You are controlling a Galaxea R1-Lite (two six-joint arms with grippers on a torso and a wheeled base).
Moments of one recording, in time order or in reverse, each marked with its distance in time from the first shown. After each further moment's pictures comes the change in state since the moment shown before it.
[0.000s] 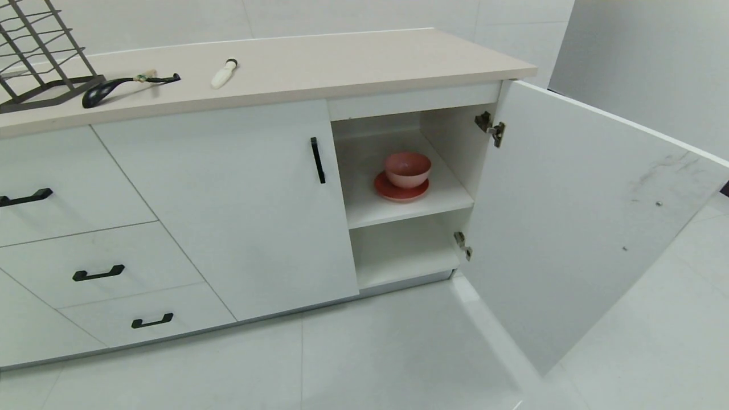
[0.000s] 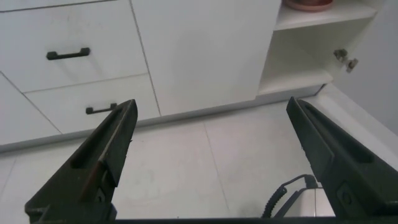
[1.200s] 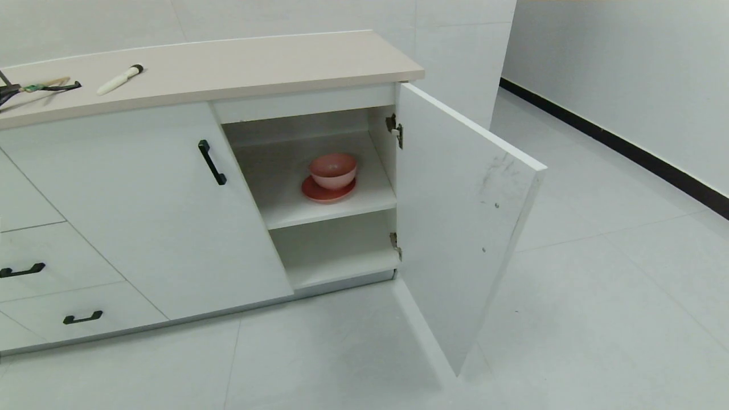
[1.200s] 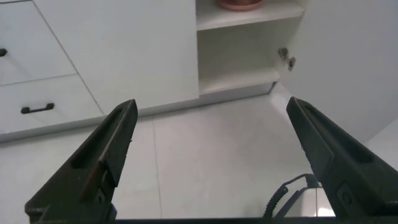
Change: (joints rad) left arm 0.000 0.000 0.000 0.000 0.000 -0.003; right arm 0.000 -0.002 -0.001 0.049 0.014 0.139
